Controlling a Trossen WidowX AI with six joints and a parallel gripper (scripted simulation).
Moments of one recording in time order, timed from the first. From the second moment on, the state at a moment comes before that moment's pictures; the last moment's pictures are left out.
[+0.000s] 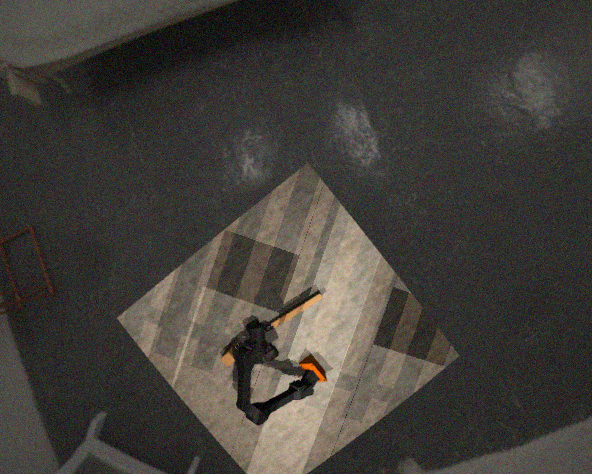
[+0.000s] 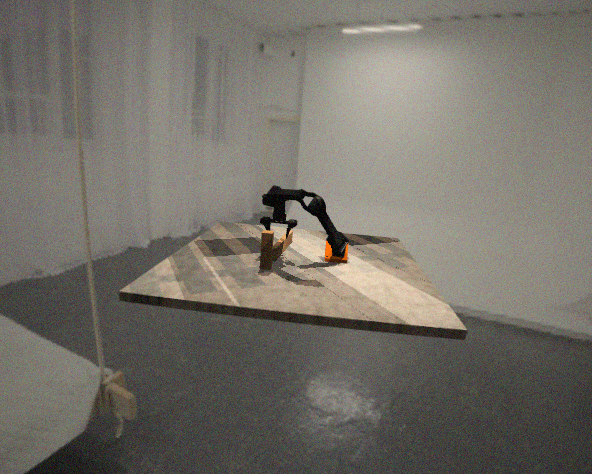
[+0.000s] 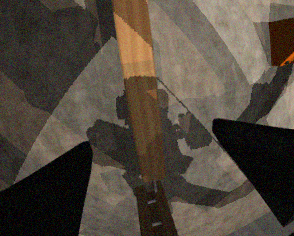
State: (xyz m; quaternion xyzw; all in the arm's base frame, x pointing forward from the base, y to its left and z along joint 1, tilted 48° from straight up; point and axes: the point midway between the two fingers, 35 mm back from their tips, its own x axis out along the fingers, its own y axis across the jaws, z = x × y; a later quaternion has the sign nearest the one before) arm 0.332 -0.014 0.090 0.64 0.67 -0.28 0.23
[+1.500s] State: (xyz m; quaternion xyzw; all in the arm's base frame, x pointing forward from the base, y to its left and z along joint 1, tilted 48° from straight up) arm 0.330 0.040 0.041 0.65 0.67 -0.28 0.24
